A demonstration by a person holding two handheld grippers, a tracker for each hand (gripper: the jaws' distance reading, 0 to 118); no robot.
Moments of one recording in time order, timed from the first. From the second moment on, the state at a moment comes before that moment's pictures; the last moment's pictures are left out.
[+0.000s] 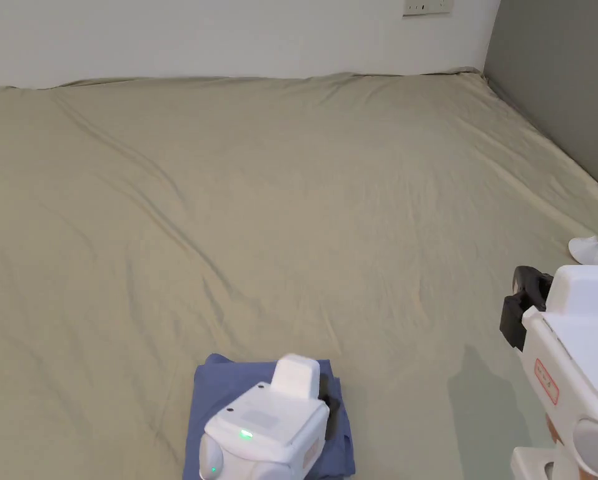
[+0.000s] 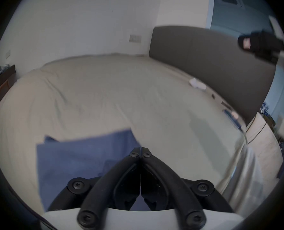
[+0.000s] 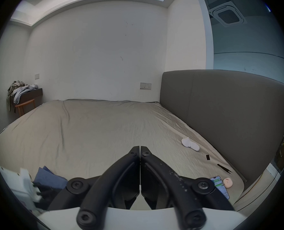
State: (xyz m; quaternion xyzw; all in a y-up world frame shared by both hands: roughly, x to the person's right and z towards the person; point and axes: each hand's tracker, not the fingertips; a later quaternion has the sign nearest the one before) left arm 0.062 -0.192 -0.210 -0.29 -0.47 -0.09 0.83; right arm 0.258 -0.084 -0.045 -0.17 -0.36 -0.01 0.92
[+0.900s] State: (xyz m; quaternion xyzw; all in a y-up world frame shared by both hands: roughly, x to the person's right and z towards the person) left arm -0.110 -0.025 -0.300 -0.05 -0.25 -0.04 0.97; right arm 0.193 -0.035 -0.070 -0.08 -0.31 0.03 0.95
